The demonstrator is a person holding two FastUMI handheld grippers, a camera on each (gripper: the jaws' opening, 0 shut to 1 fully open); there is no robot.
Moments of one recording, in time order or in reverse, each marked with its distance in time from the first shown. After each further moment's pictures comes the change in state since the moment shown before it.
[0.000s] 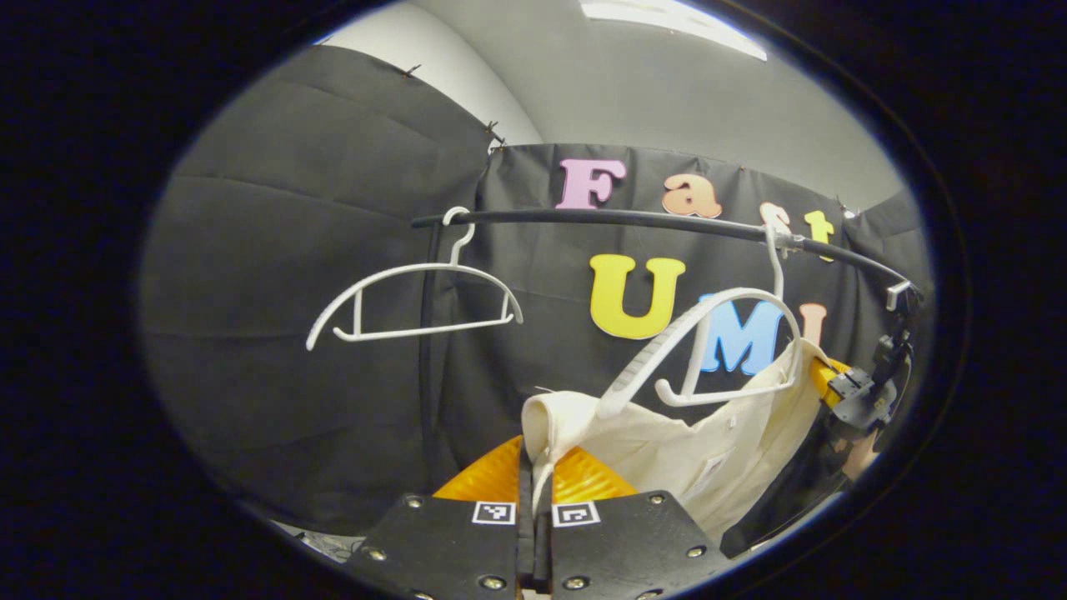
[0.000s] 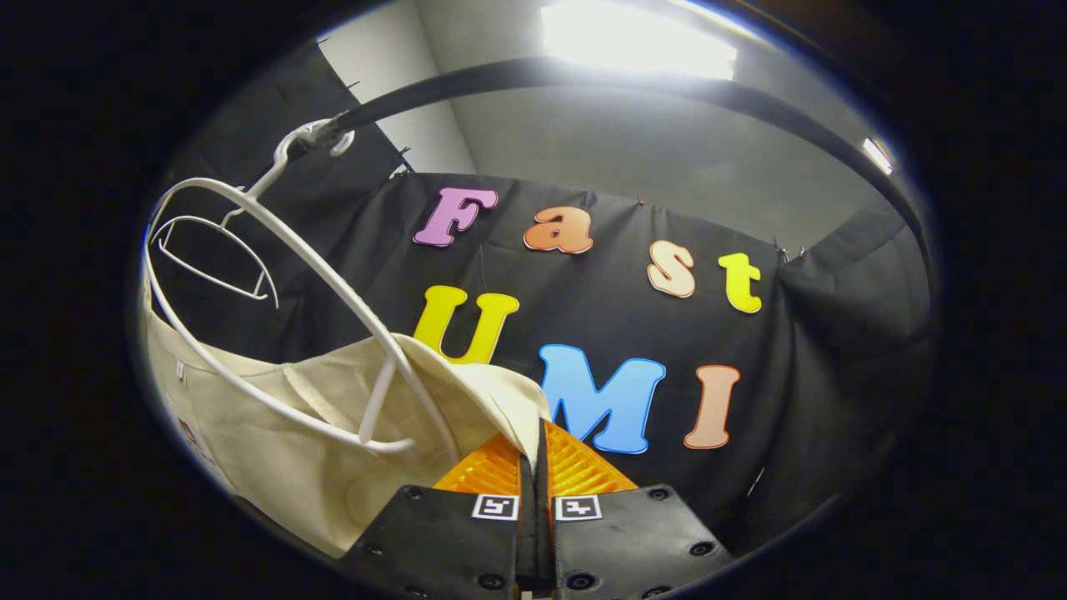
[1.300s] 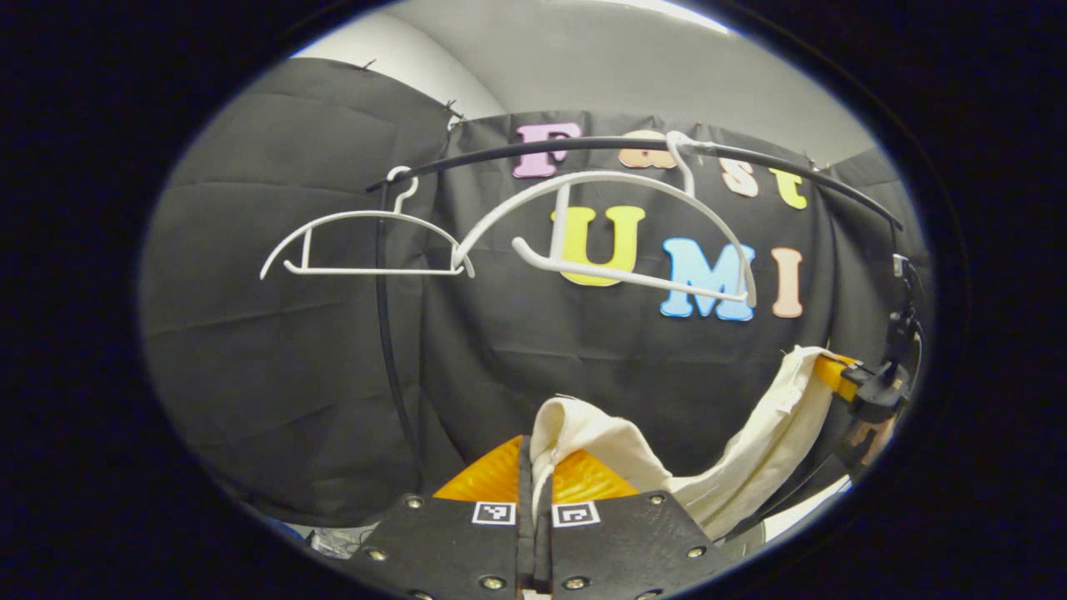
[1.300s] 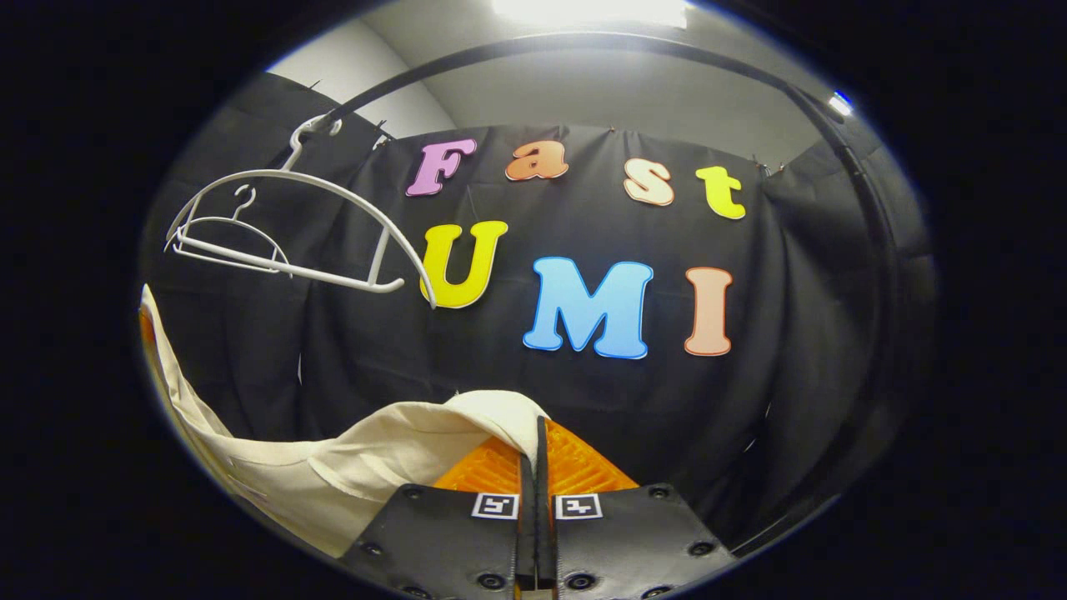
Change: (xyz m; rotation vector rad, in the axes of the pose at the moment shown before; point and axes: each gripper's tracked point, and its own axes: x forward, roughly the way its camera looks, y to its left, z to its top) left arm -0.026 -0.070 -0.076 0.110 0.116 -0.086; right arm -0.139 -0.027 -0.087 0.134 0.237 0.039
